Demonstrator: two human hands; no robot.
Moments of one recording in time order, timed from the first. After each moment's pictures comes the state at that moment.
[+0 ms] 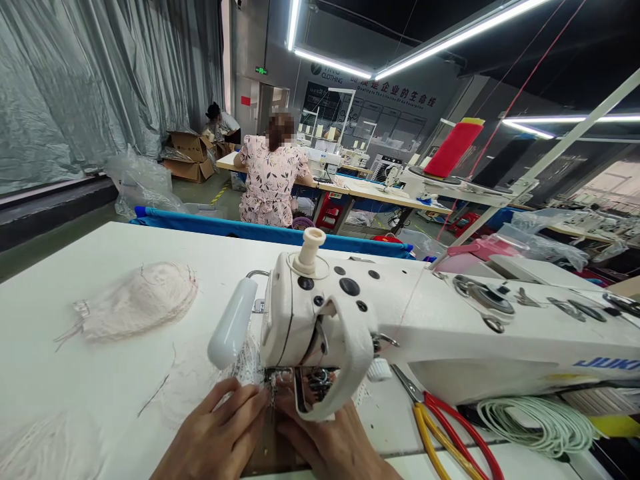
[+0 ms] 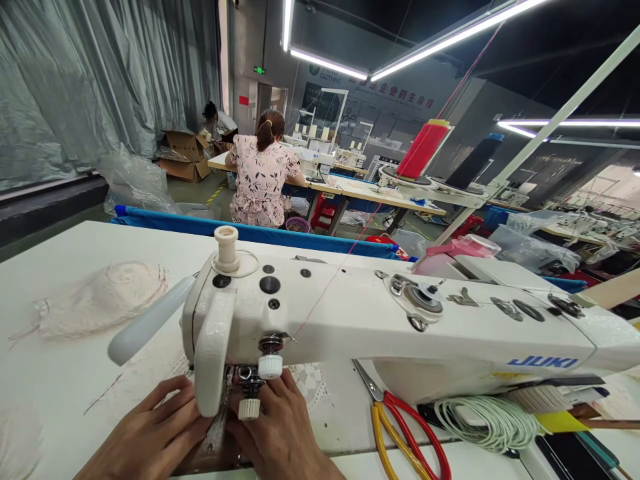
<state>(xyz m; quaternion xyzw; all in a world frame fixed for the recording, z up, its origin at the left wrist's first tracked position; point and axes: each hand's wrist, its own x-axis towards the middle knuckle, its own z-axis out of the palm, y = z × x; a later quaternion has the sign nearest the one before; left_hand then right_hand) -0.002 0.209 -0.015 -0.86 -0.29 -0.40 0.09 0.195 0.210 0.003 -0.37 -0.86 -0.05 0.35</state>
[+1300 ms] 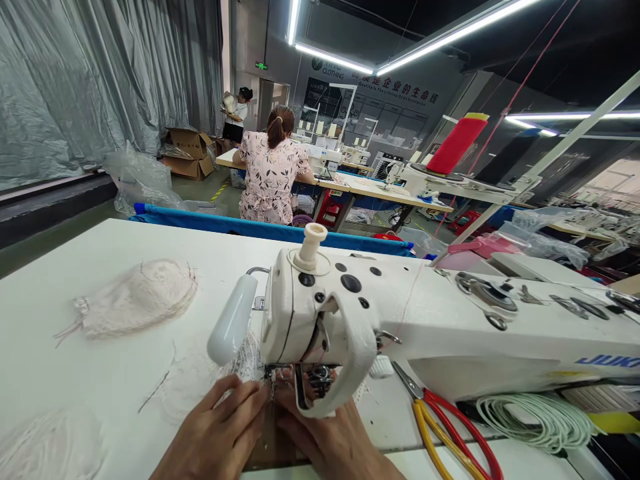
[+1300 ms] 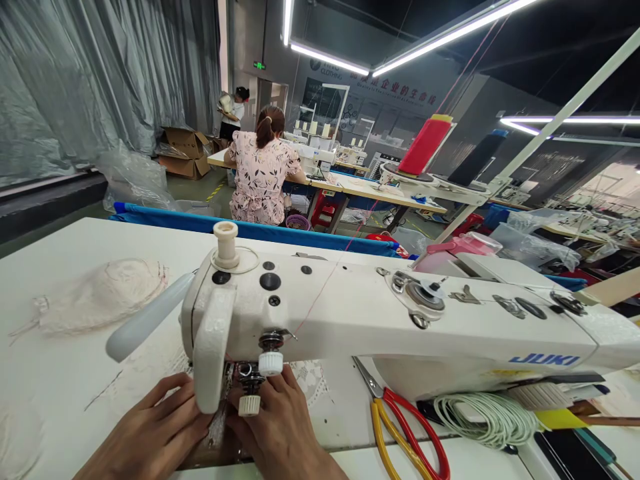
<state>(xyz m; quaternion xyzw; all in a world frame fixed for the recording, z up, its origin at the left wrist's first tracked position) -0.001 0.208 -0.024 -0.87 -0.31 -0.38 0.08 0.198 0.209 -0.001 -0.38 -0.87 -0.05 0.32</state>
